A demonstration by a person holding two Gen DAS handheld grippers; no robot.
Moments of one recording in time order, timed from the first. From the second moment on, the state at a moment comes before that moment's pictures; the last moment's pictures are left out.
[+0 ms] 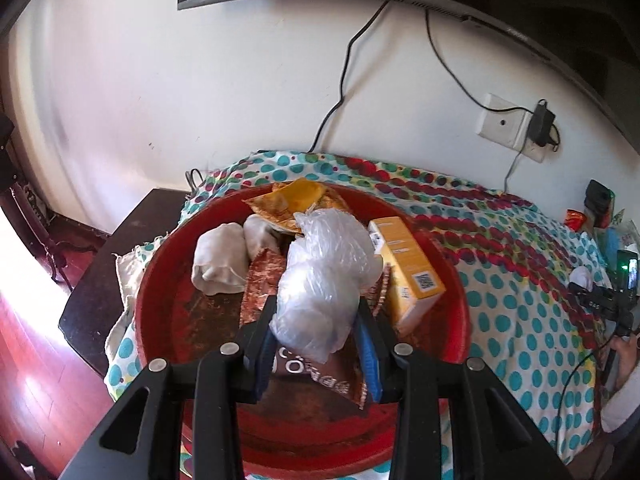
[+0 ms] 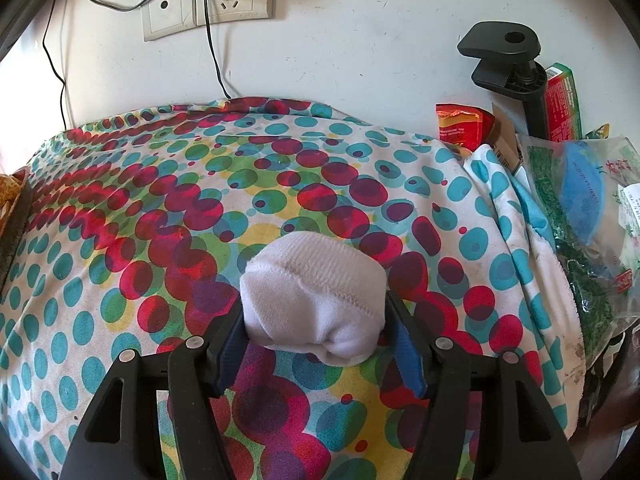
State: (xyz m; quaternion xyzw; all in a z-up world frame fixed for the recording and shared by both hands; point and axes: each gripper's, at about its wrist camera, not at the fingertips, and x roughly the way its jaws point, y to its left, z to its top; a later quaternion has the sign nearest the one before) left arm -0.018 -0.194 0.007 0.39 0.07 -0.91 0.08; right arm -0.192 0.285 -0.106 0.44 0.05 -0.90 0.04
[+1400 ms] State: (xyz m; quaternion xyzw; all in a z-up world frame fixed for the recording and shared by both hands) left arm -0.072 -0.207 -0.025 0.44 0.07 -0.89 0.11; right arm -0.193 0.287 -0.108 0.44 0.06 -0.90 0.03
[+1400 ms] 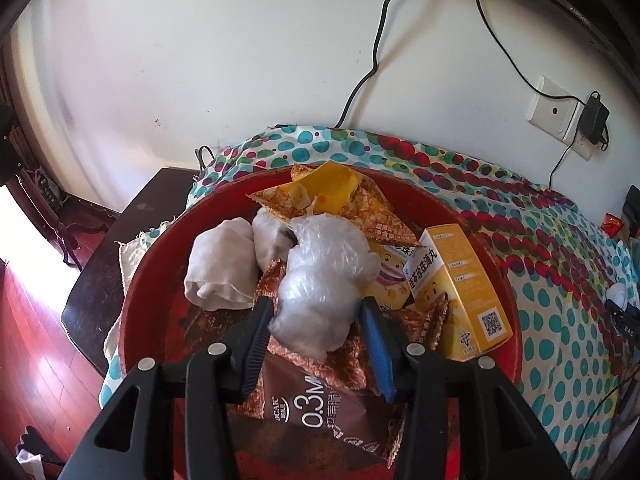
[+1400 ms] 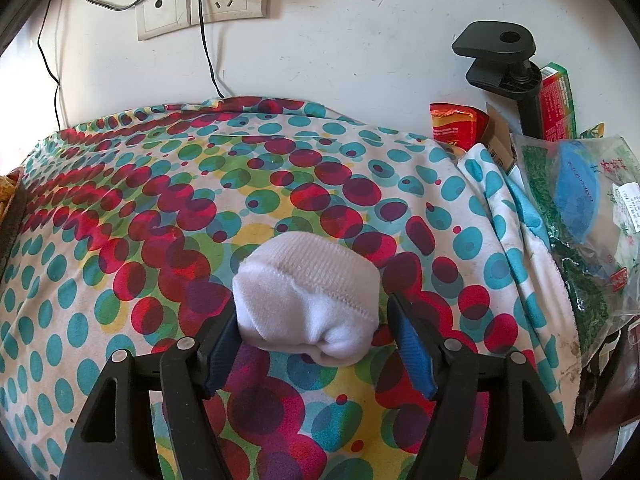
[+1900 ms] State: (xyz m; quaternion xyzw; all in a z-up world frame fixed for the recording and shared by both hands) left arm 0.001 -0.159 -0.018 0.36 0.02 -0.93 0.10; right arm -0.194 0.289 -0.109 0.44 0.06 -0.90 0.03
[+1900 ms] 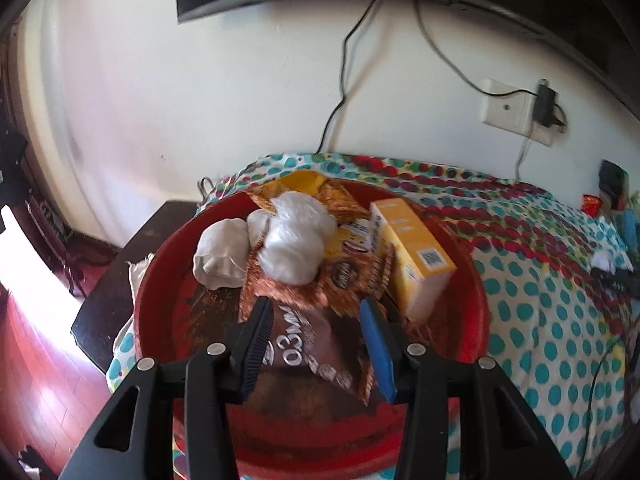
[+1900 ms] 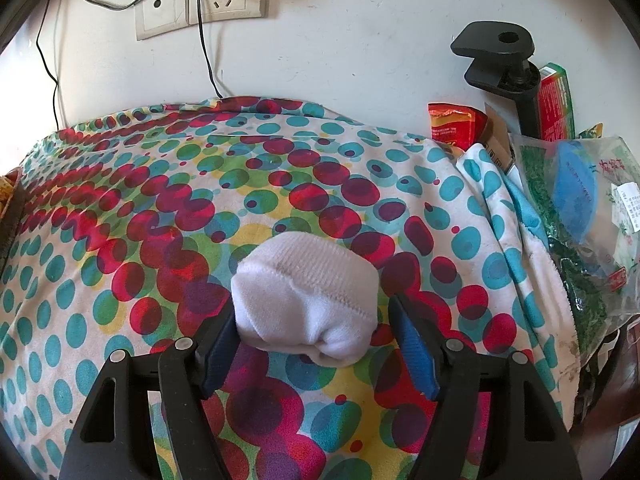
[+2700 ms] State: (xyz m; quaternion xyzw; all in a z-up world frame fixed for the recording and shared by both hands) left arm 0.037 -0.136 -0.046 0.34 -0.03 -0.94 0.05; right arm -0.192 0.301 -0.105 0.42 0.06 -0.90 0.01
